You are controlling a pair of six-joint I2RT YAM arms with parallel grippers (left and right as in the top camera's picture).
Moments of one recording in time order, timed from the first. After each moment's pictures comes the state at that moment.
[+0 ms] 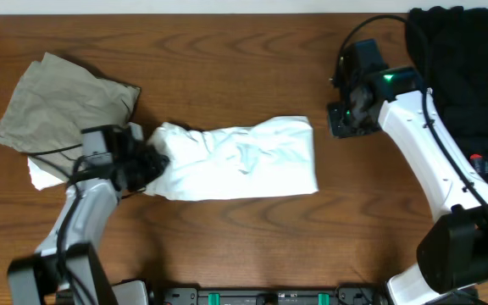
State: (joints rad) left arm 0.23 1.42 0.68 -0.34 0.53 -0.37; right arm 0.24 1.74 1.50 -1.12 0.00 0.13
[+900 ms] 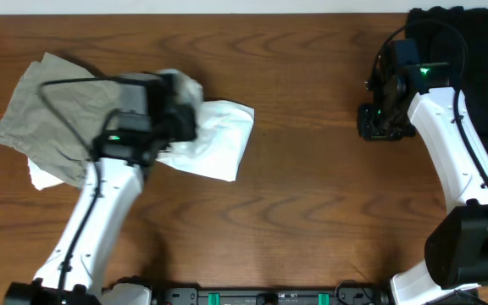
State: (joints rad) left arm -0.20 1.39 1.05 -0.52 0.23 -0.26; right arm 0.09 1.74 1.50 -1.21 0.00 0.13
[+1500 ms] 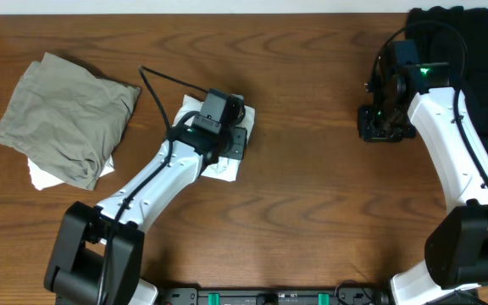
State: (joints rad) left arm -0.46 1.65 1.05 -0.44 0.06 -0.25; right arm 0.09 1.74 1.50 -1.23 0.00 0.13
